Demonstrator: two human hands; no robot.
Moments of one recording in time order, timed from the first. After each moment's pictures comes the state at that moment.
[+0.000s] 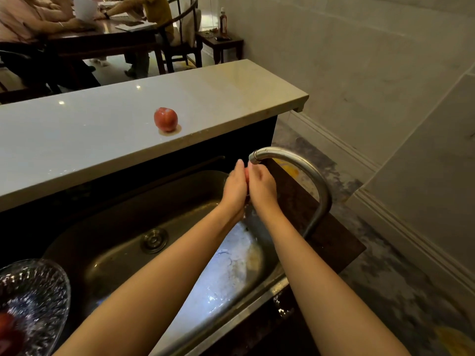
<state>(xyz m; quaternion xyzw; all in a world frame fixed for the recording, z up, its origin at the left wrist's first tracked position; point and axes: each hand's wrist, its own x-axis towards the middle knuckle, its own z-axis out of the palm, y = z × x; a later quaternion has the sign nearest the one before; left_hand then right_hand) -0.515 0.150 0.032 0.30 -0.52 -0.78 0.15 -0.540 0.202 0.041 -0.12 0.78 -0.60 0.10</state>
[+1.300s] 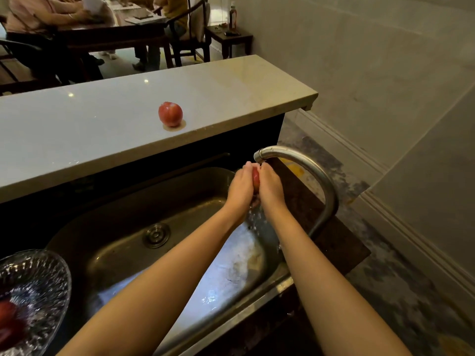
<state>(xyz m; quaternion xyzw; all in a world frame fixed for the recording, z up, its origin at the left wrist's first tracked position) -0.513 0.151 0.020 0.28 -0.59 -0.74 0.16 -0.548 0.207 0.031 -0.09 0.72 -0.66 0.19</state>
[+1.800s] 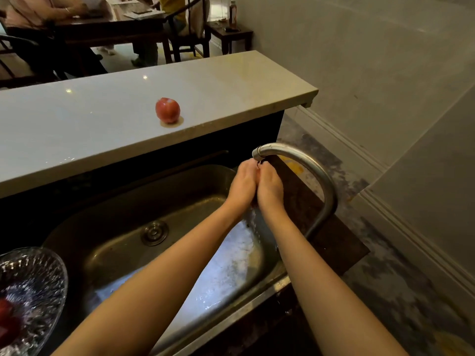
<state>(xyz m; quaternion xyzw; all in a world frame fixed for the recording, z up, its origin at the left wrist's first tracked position) -0.515 0.154 0.027 0.22 -0.68 -0.67 0.19 -0.545 0.209 0.027 -0.07 0.74 -0.66 0.15</state>
